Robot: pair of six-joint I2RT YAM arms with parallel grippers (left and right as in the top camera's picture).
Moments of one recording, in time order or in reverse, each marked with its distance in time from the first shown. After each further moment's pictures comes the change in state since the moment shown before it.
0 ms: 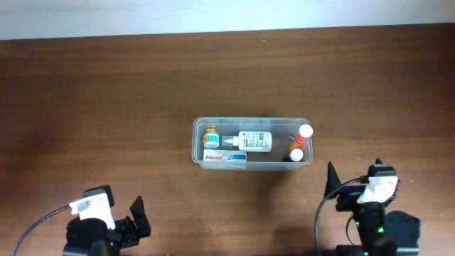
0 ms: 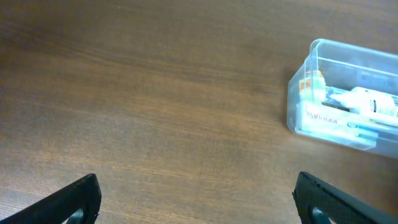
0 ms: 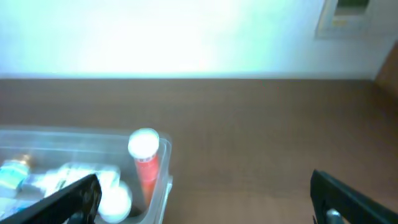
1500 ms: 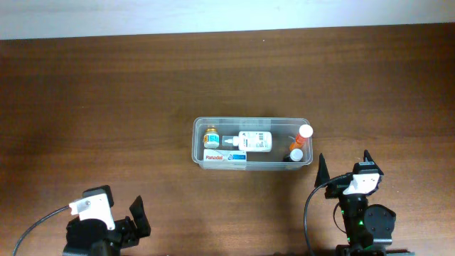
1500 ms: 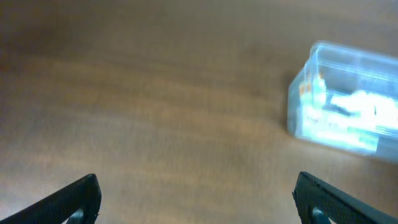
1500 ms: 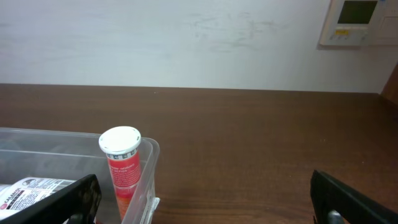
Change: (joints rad) left arm 0.000 -0.010 -0.007 0.011 -0.006 0.000; right arm 0.000 -0.043 -0.360 0.441 0.005 -0.018
